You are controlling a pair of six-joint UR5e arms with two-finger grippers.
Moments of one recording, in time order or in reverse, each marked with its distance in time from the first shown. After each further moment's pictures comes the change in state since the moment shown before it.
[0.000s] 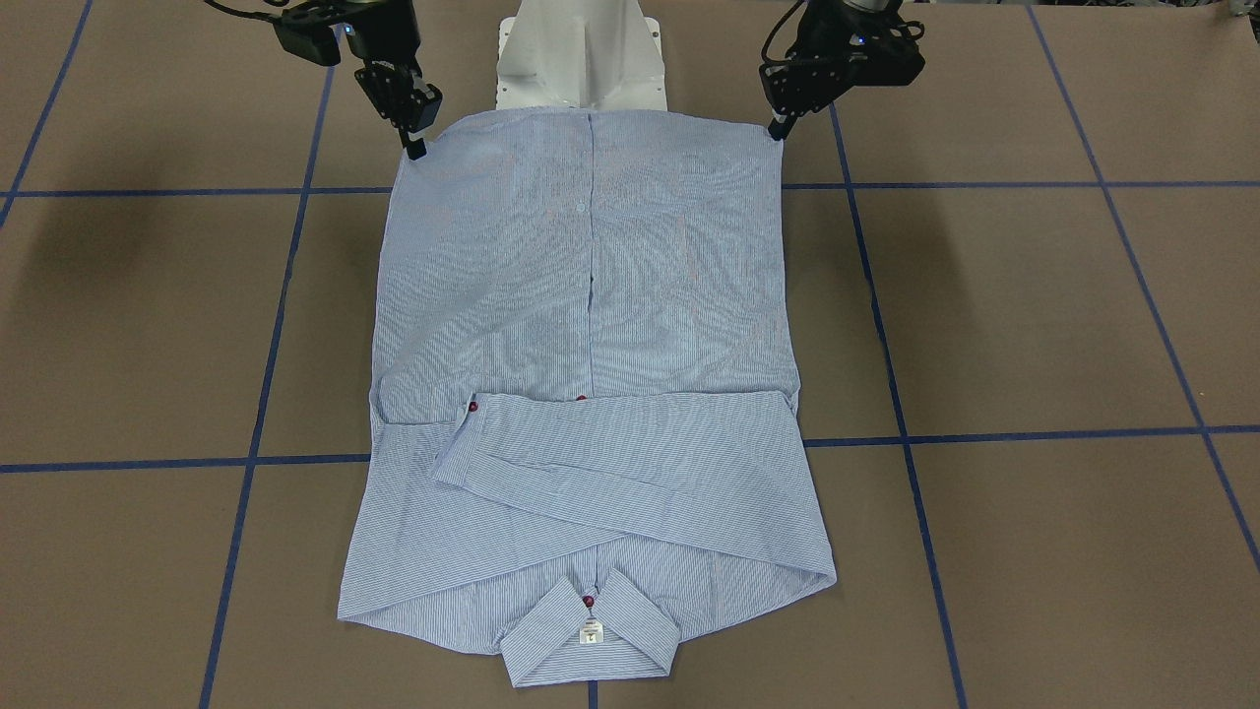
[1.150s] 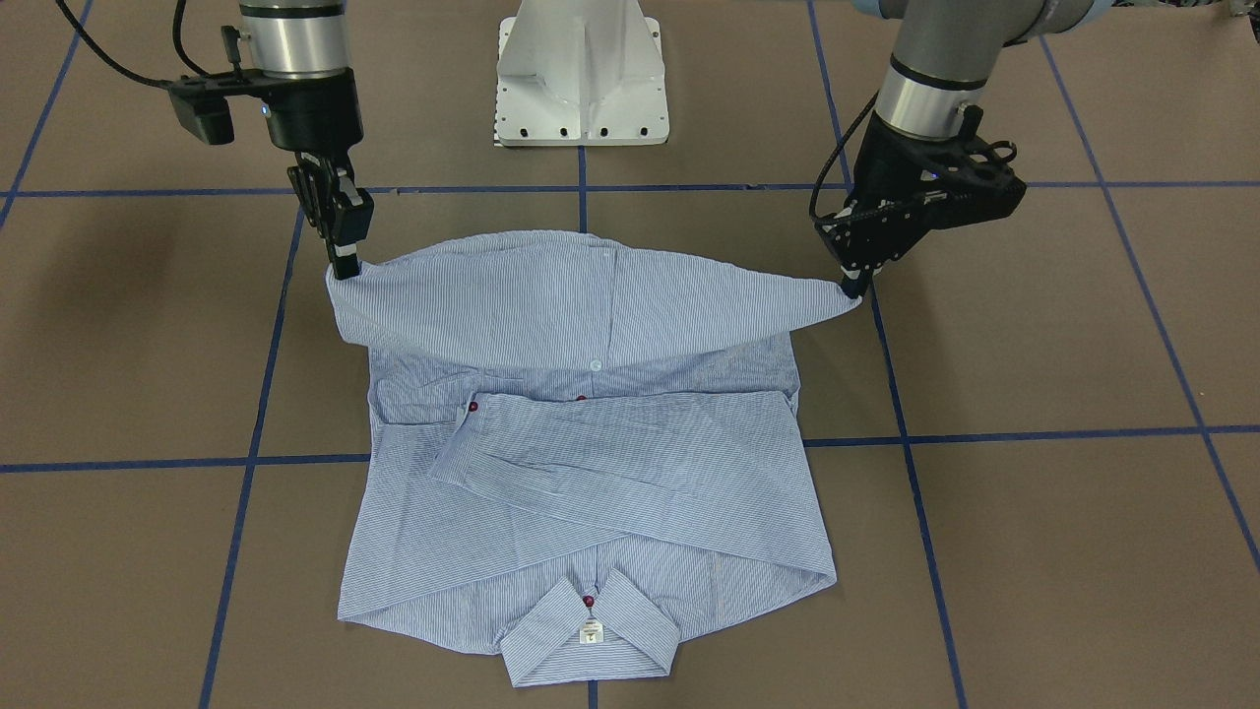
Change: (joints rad) left arm -0.380 -0.319 0.319 0.131 -0.057 0.260; right arm 0.385 0.196 -0.227 0.014 0.048 -0.116
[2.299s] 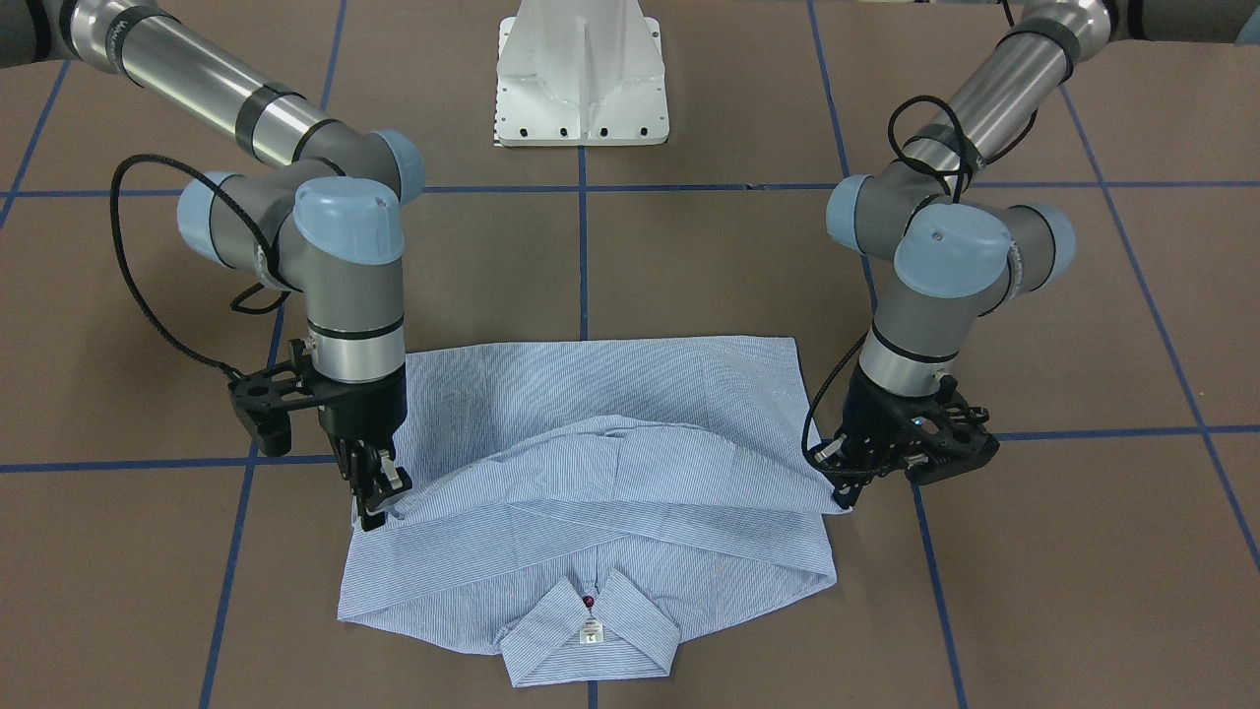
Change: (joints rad) left arm -0.052 -0.234 0.702 -0.524 0.039 0.009; right arm 0.157 0.289 -0.760 0.451 0.058 -0.096
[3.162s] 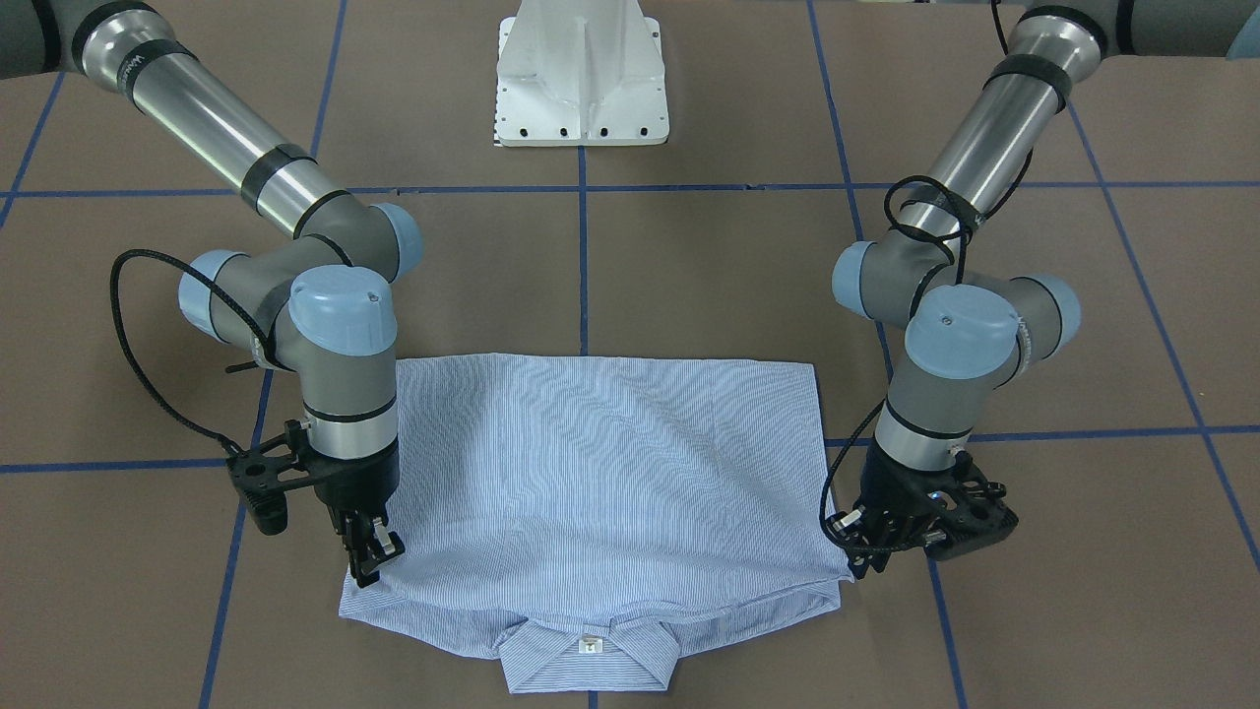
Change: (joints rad) left arm -0.041 -0.095 0.228 -0.137 0.019 0.041; right arm 0.032 0.066 -0.199 0.107 0.036 -0.019
